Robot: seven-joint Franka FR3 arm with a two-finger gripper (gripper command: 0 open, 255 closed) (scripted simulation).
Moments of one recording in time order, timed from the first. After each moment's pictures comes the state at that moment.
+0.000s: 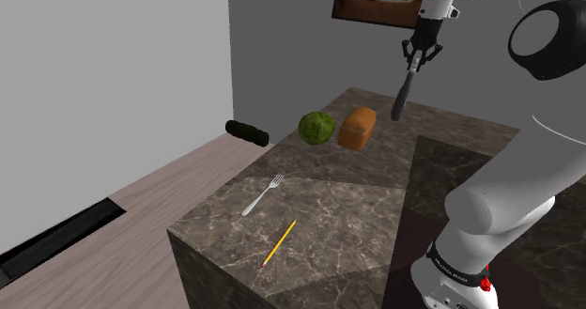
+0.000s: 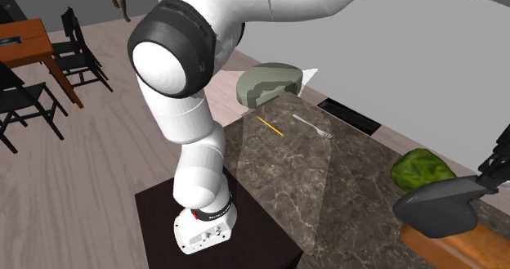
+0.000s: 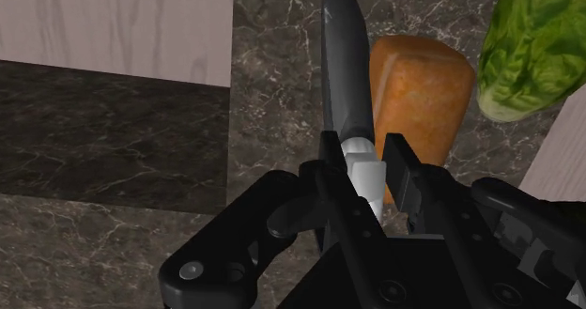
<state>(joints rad) -0.53 -0.09 -0.29 -1.59 -0.05 1.53 0.50</state>
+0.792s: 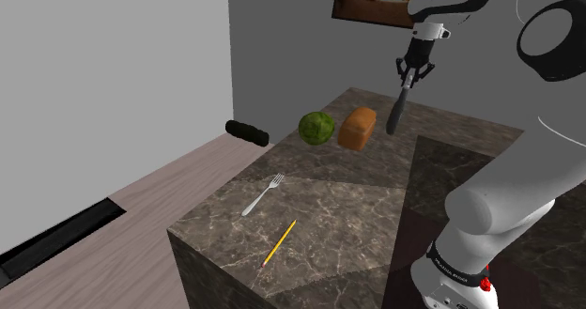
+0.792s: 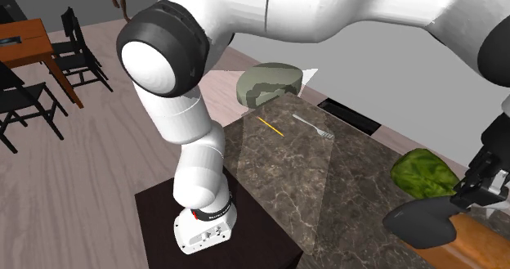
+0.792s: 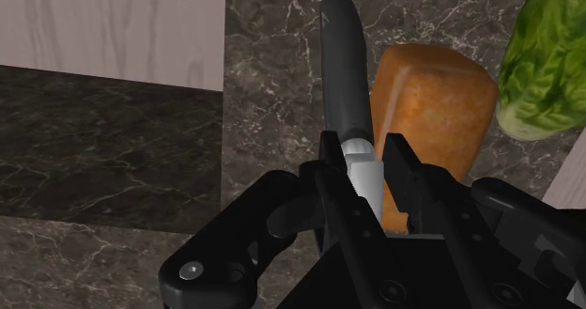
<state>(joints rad) -0.53 -0.13 -0.28 -1.80 -0.06 1.70 0.51</state>
